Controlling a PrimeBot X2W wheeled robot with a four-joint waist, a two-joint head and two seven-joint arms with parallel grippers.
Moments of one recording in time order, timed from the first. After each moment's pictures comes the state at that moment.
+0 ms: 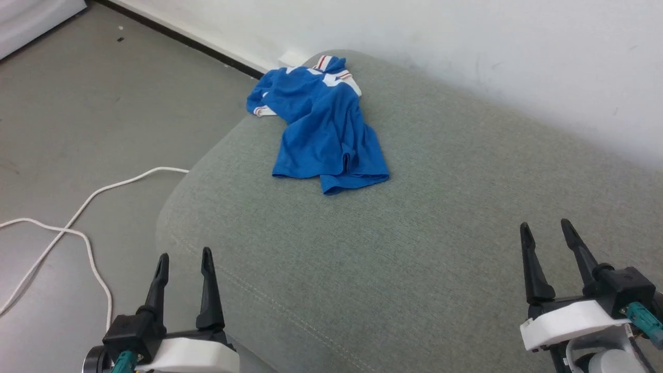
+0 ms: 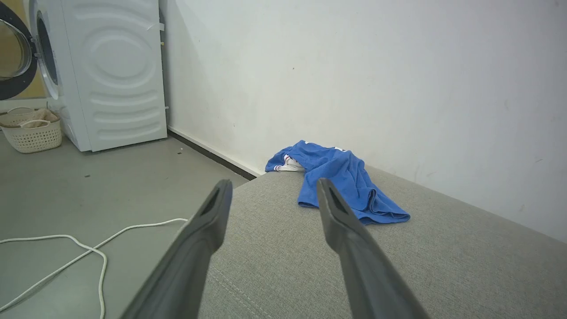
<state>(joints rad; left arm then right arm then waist) 0.10 0.06 -0.04 -0.04 -0.20 0.08 -0.24 -0.02 -0.05 -0.07 0.13 0.07 0.13 -0.24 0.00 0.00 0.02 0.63</state>
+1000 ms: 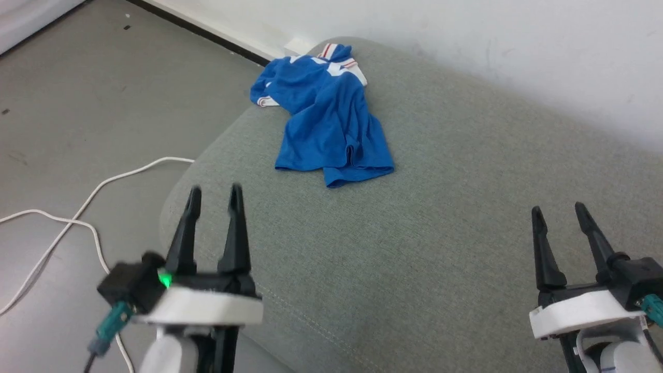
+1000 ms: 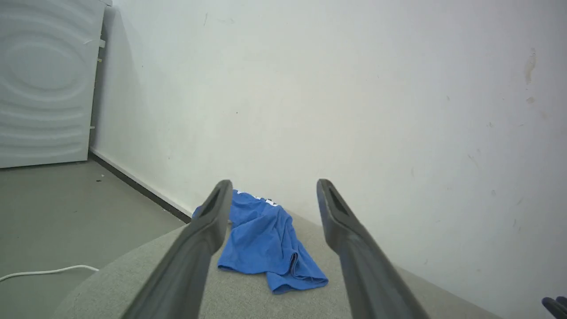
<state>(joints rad) -0.02 0.06 -0.13 -0.09 -0.40 0.01 -0.26 -0.02 -0.05 -0.09 0.06 0.06 0.13 -0.23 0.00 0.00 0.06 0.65</state>
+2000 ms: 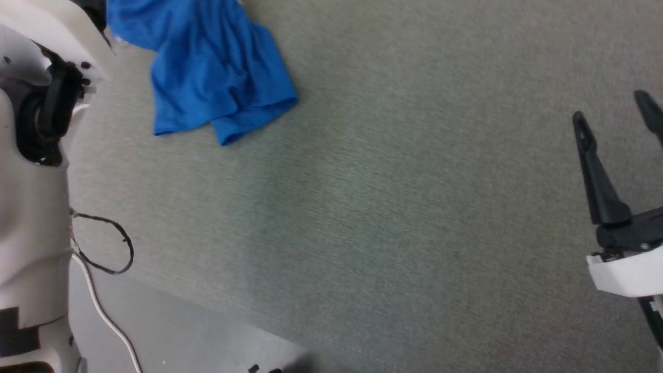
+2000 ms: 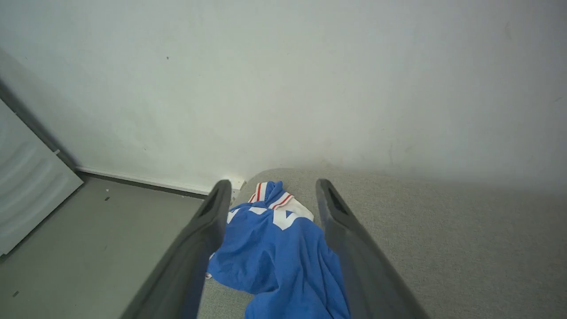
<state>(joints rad) -0.86 0.36 -0.04 0.18 -0.39 0.01 0.37 -0.14 -0.29 0.00 -0.44 0.09 0.13 0.10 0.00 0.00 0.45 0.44</state>
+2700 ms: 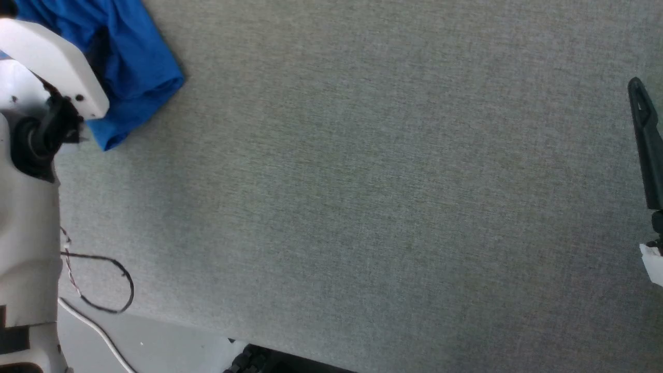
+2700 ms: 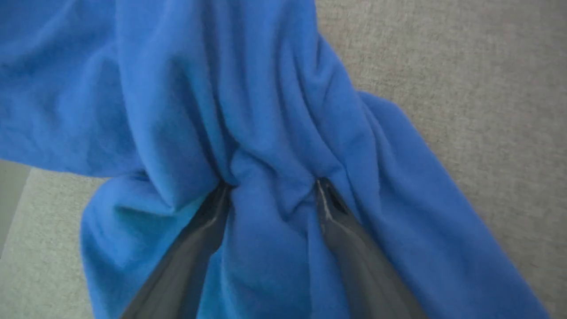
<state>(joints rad) -0.84 0.41 -0.03 0.40 -0.47 0.02 0.57 -0.18 -0.41 -0.06 -0.60 0.15 0.13 0.19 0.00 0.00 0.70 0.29</state>
